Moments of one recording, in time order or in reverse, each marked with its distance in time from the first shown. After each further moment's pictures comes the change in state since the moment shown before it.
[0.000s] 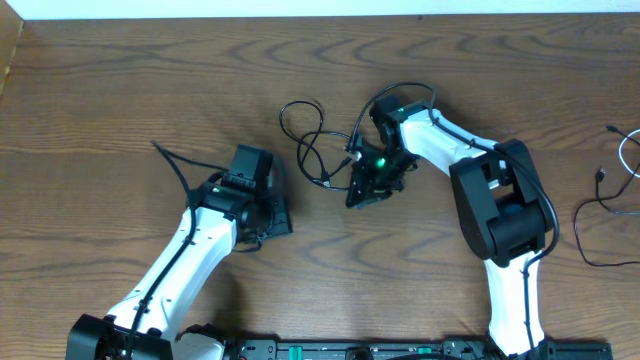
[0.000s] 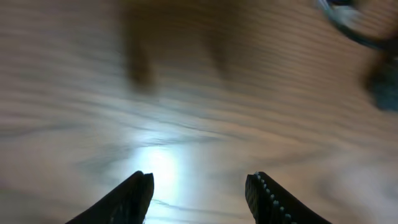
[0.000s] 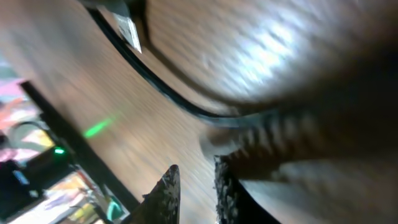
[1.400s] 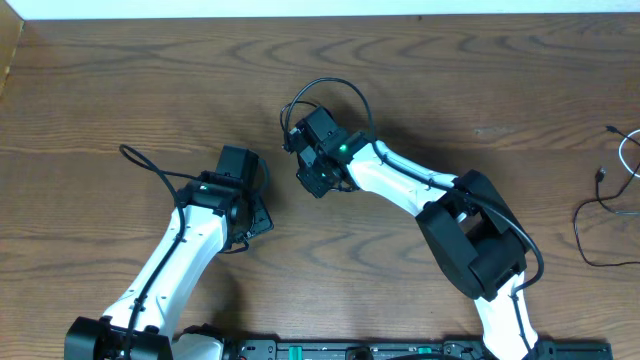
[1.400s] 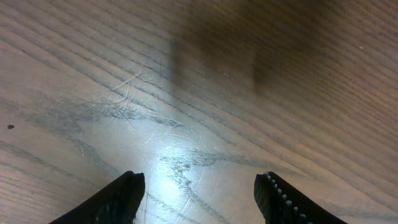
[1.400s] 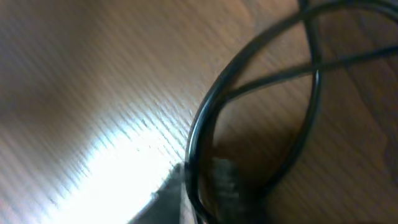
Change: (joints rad) left arm 0.074 0.000 0.000 -0.075 -0.186 -0.127; right arm 0.293 -0.081 -0.026 0.508 0.523 -0.075
